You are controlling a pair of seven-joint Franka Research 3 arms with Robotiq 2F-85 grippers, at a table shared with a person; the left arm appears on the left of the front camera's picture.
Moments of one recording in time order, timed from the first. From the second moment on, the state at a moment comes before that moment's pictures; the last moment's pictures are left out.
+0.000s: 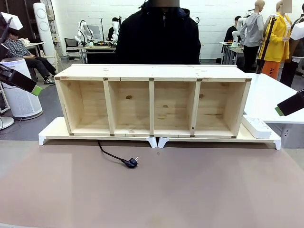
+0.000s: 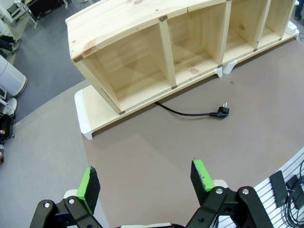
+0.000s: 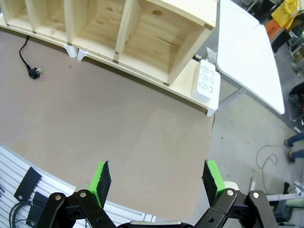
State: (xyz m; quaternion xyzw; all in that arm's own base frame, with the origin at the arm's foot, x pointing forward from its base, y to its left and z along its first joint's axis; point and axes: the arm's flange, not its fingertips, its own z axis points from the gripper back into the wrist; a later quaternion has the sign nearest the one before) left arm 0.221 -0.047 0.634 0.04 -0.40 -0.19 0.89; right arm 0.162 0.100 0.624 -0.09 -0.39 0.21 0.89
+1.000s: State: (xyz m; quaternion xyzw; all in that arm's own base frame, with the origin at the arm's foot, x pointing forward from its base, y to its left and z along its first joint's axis) left arm 0.221 -0.047 0.634 0.04 -0.40 -0.19 0.89; right arm 0.162 0.100 0.624 -0.09 -0.39 0.21 0.89
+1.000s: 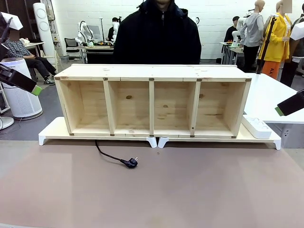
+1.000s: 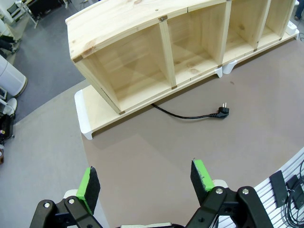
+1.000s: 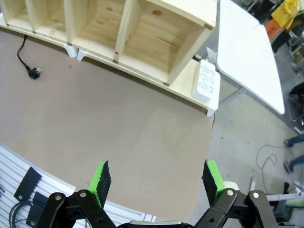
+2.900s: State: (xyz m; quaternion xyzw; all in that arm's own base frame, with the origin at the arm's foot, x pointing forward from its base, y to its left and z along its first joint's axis) left arm 0.222 -0.048 0.634 0.04 -0.40 -0.19 0.89; right arm 0.345 0.433 0.442 0.03 -0.19 0.50 0.85
